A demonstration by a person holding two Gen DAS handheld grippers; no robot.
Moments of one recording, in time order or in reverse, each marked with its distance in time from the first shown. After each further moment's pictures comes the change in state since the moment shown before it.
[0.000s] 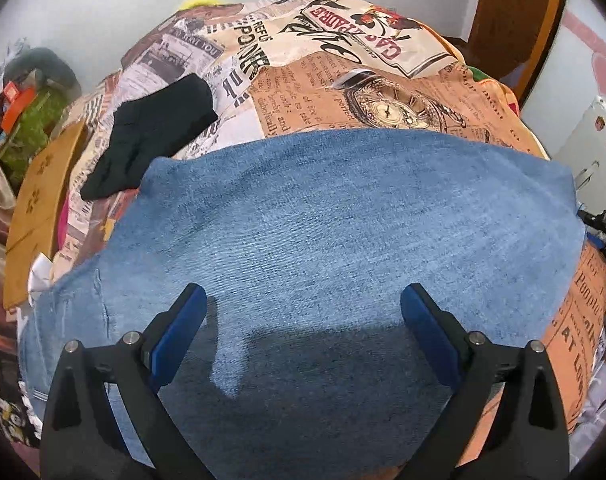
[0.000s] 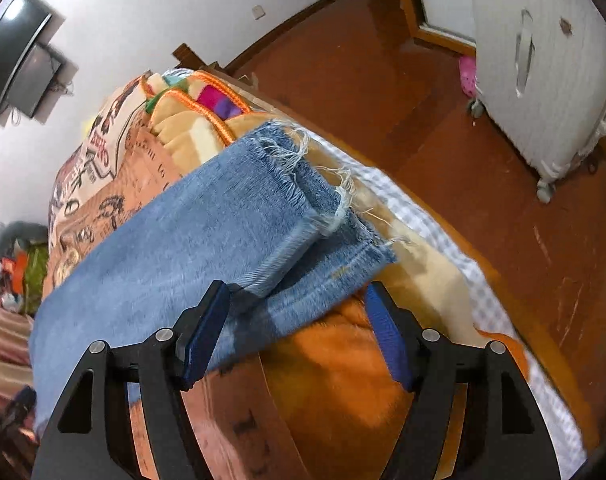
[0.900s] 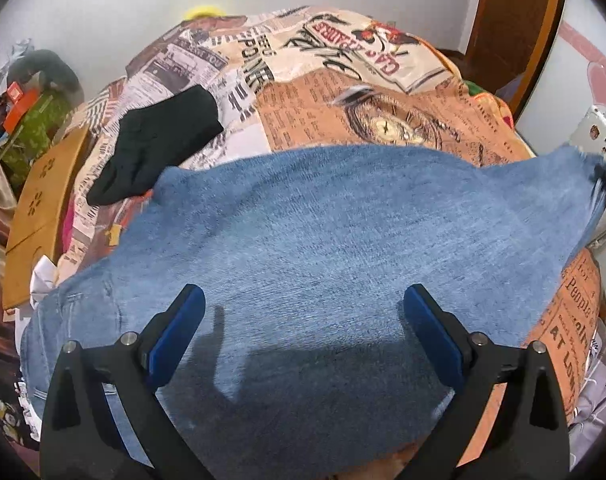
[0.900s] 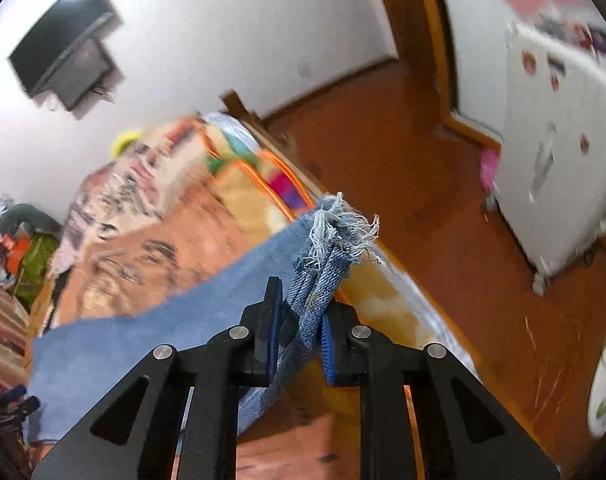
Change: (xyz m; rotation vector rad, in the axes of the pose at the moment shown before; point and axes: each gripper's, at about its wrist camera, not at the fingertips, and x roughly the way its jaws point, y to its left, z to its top) left arm -0.020 0.004 -0.002 0.001 -0.063 -0.003; right arm -0.082 0.083 0.026 -0.283 -0.267 0.024
